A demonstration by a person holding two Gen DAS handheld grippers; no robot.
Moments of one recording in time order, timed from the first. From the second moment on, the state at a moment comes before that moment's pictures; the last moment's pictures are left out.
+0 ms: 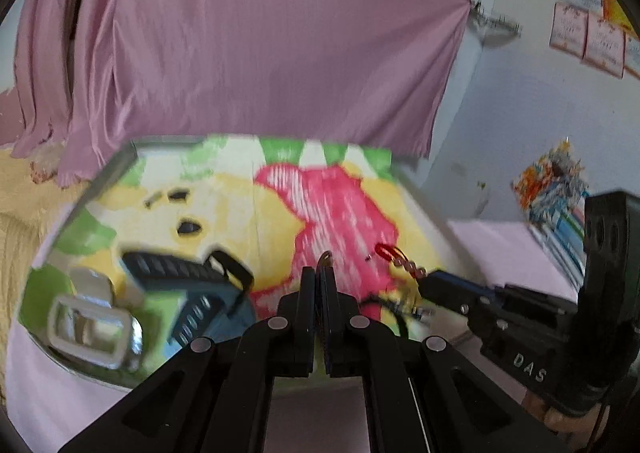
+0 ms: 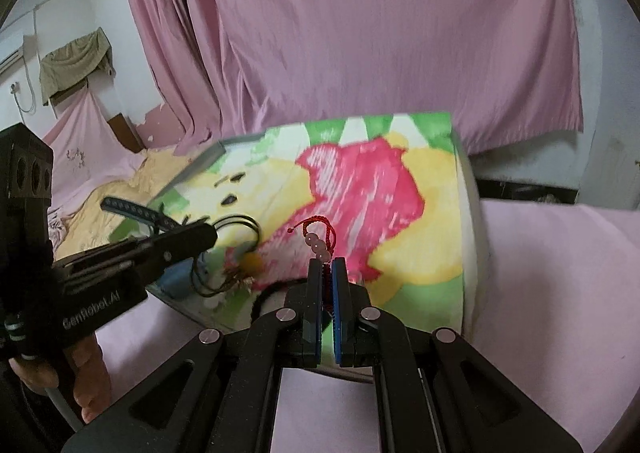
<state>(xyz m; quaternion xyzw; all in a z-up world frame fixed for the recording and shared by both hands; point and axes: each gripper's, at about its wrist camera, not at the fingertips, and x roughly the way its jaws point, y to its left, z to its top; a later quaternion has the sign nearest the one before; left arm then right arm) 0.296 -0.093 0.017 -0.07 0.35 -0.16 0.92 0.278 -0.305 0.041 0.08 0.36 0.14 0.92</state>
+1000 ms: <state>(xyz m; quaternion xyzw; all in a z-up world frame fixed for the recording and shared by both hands) 0.287 -0.092 0.008 -0.05 0.37 -0.14 0.92 0.273 -0.315 0.038 0.10 0.36 0.13 0.92</state>
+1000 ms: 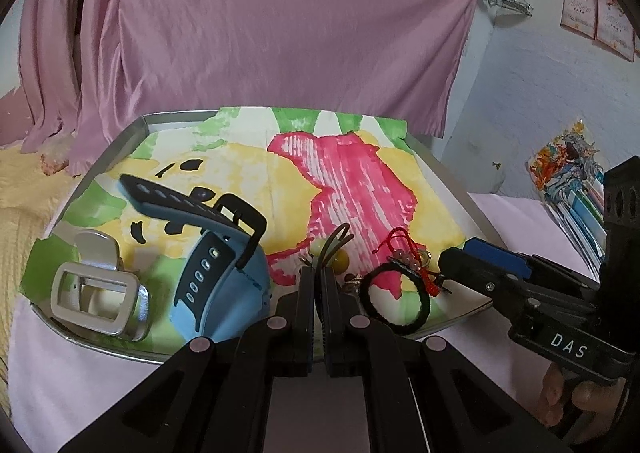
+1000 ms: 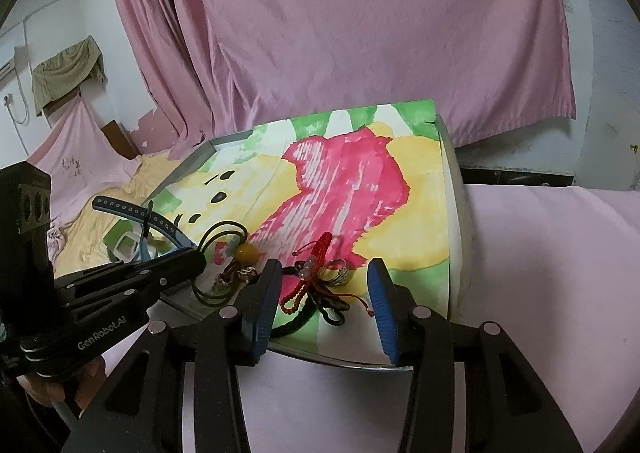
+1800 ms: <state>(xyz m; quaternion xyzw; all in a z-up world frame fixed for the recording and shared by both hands) 0.276 -0.085 0.018 -0.05 0.34 -0.13 0.93 0.270 -0.317 0.041 0.10 0.35 0.13 0.92</state>
